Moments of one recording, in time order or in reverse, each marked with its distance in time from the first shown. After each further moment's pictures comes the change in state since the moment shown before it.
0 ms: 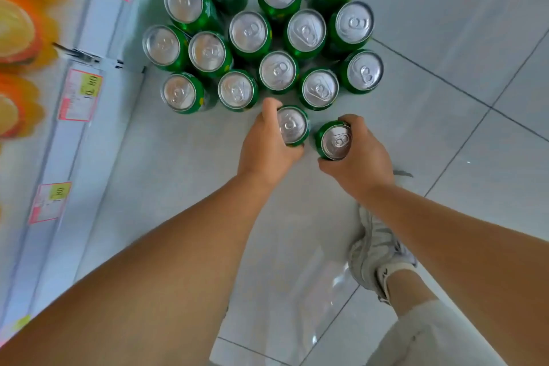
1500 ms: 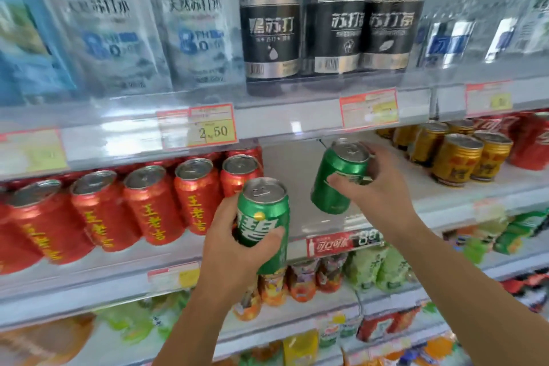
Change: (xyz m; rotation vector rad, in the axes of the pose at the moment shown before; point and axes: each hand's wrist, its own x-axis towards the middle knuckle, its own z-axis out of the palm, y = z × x) left_hand -0.652 0.259 -0.743 -0.656 1.315 0.440; right_hand -0.650 -0.762 -0.372 0.383 -0.137 -1.368
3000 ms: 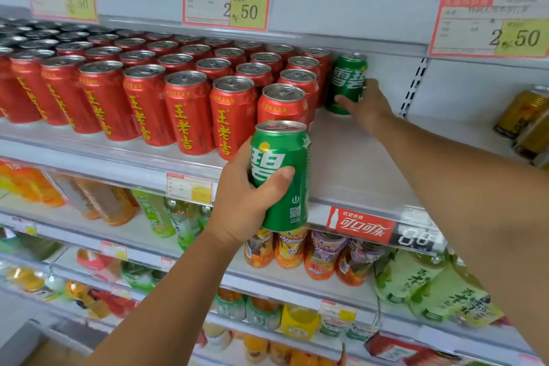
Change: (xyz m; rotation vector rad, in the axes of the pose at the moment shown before) left_hand -0.005 -0.030 0.030 -0.112 0.238 0.063; right_hand 0.181 0.065 0.133 -0.263 -0.369 -0.085
